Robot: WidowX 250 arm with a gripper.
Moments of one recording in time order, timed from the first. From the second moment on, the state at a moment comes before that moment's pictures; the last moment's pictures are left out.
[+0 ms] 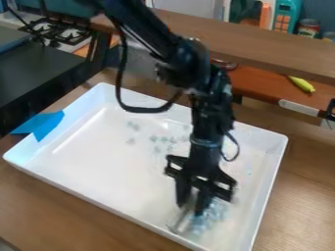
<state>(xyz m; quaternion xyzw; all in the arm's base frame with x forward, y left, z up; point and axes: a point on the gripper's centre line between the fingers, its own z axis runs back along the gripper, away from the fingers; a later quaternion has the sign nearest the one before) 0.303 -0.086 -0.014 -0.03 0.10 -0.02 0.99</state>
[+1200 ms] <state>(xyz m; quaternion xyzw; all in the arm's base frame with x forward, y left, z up) 0.340 0.114 0.028 0.08 0.05 0.06 0.99</state>
